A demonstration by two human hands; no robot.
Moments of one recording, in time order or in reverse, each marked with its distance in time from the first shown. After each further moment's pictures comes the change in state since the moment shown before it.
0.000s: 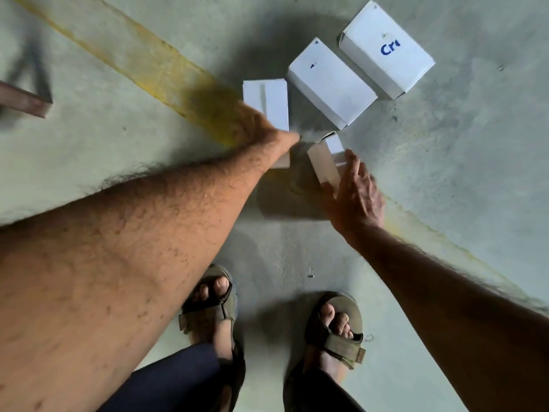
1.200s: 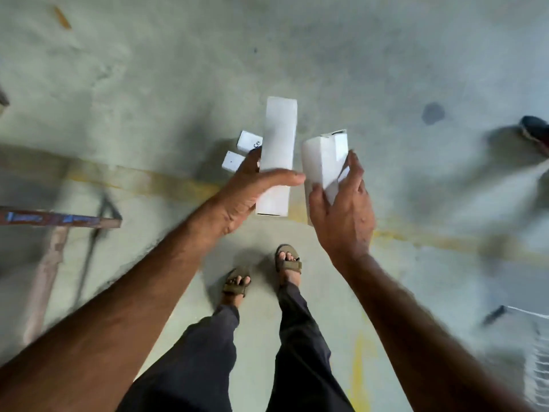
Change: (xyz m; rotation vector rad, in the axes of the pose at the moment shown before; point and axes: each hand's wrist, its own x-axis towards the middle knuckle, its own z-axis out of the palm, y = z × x) left_hand -0.560 0.159 -0.359 -0.513 -0.810 0.544; right_hand -0.331 -0.165 -0.532 0.226 0.534 0.300
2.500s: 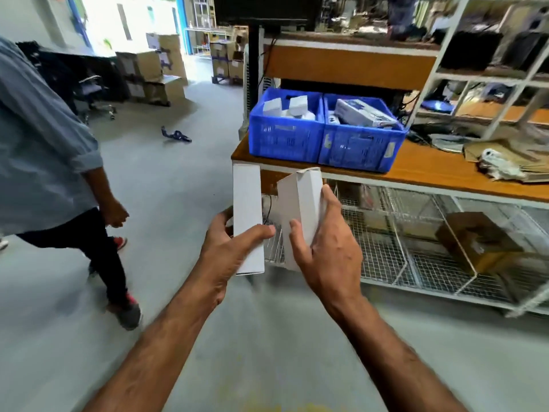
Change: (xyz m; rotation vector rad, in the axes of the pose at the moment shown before) left_hand -0.441 -0.038 0.688 0.542 -1.103 0.262; right_hand -0.506 0.255 -0.592 -0.316 1.201 0.889
